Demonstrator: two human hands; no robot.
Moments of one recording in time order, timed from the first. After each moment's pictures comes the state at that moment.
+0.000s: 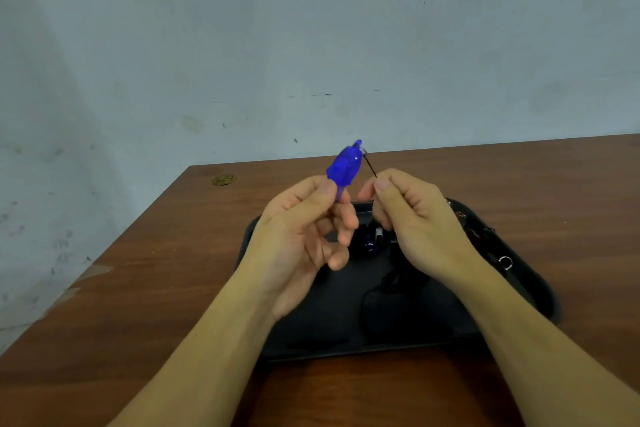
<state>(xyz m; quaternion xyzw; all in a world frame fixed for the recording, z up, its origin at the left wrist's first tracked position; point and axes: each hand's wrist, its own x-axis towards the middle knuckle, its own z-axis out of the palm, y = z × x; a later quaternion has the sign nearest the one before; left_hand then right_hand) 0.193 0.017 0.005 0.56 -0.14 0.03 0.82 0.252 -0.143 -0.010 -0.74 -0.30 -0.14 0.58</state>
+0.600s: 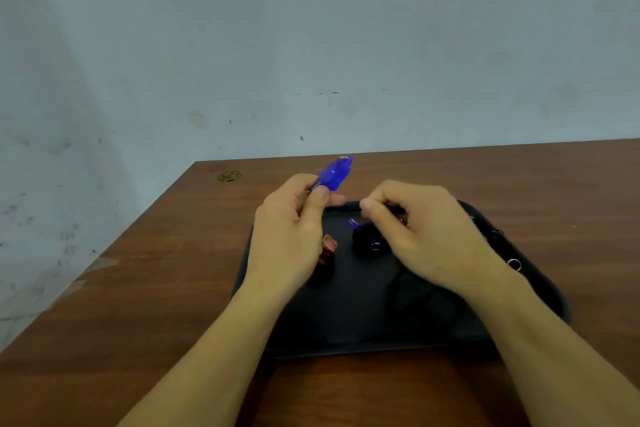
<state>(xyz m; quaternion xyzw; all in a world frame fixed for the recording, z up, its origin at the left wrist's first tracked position) 0.207 0.029 -0.010 0.80 -0.04 0.29 0.52 0.249 -0.148 -0.003 -0.84 -0.34 -0.22 0.36</state>
